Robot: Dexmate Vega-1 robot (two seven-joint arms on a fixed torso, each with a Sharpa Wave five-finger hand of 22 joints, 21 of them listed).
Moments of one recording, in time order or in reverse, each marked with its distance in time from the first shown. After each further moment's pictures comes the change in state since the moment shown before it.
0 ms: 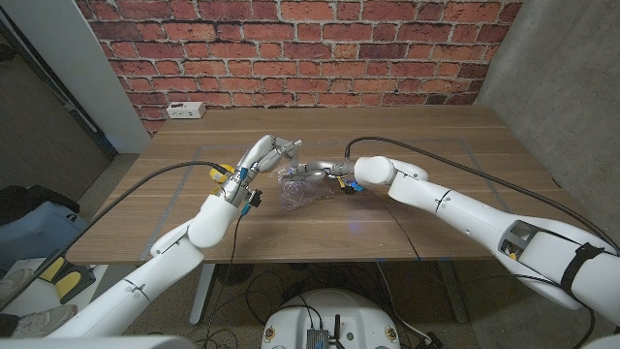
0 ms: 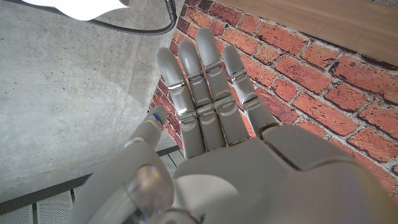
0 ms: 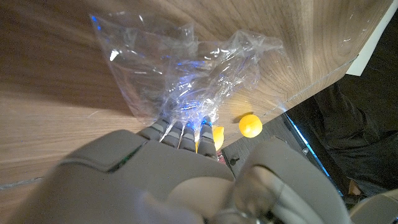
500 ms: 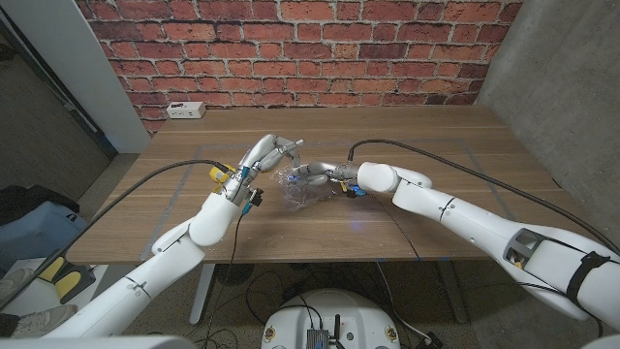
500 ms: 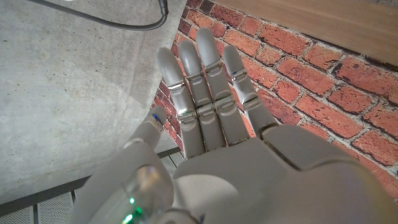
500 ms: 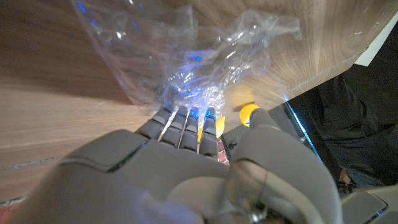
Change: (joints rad) left arm -0.013 0.001 0.010 0.002 -0.003 0.004 -0.012; left_hand -0.013 -0.003 0.007 0.001 -0.004 0.000 0.000 0.000 0.000 0.000 0.000 0.000 0.000 0.000 0.000 -0.004 0.000 -0.004 0.004 0.011 -0.006; right arm -0.090 -0.022 0.048 -0.016 -0.074 0.112 -0.190; right_hand 0.331 0.058 0.298 -0.208 -0.002 0.190 -0.068 0.051 0.016 0.271 -0.028 0.081 0.026 0.304 -0.021 0.113 0.030 0.251 0.014 0.086 0.013
